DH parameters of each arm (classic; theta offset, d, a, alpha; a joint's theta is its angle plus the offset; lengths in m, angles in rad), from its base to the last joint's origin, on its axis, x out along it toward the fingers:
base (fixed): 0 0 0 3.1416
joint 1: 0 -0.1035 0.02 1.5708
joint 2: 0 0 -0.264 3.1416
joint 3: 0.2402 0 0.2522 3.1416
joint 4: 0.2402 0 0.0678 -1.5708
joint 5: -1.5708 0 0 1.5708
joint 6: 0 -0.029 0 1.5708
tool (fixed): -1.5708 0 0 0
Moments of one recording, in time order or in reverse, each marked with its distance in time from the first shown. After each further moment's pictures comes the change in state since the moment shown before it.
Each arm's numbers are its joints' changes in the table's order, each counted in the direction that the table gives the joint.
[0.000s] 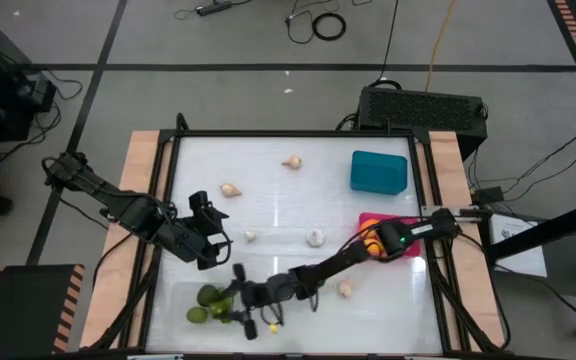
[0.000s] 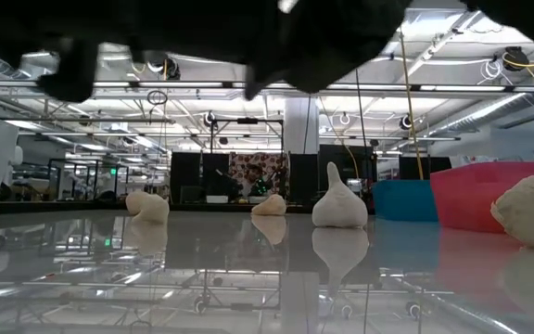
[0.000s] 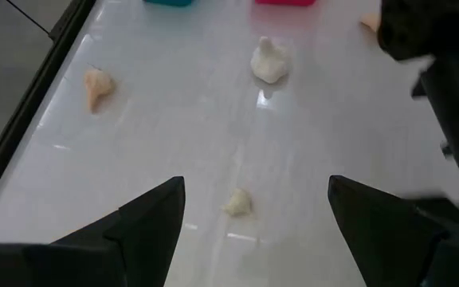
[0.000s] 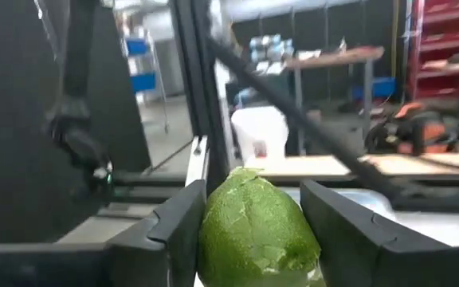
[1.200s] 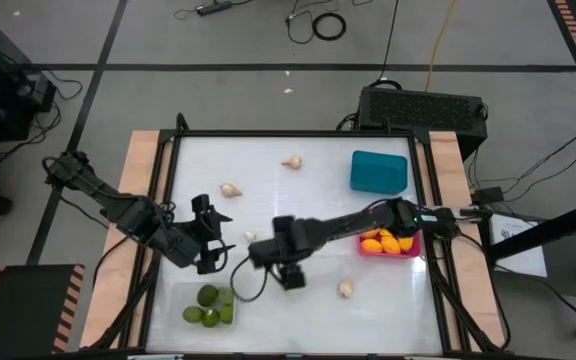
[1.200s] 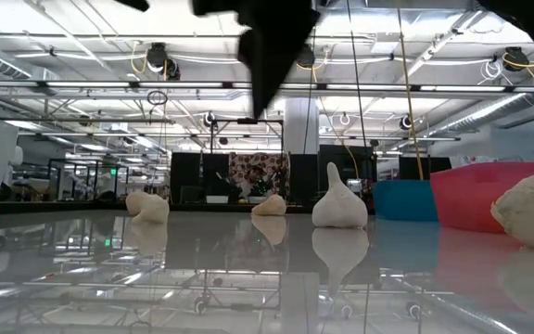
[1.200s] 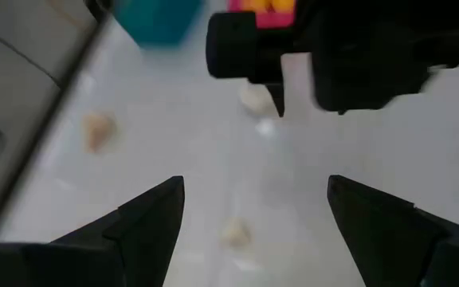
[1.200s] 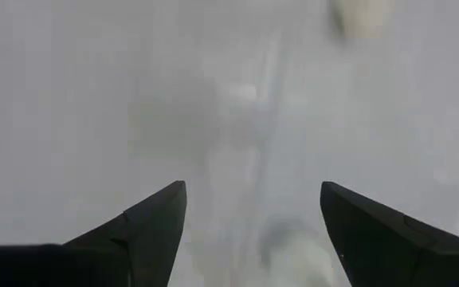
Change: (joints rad) left arm 0.054 -0.001 -0.011 -0.096 -0.068 -0.084; right arm 0.135 -0.204 0.526 2.207 0.009 0.073
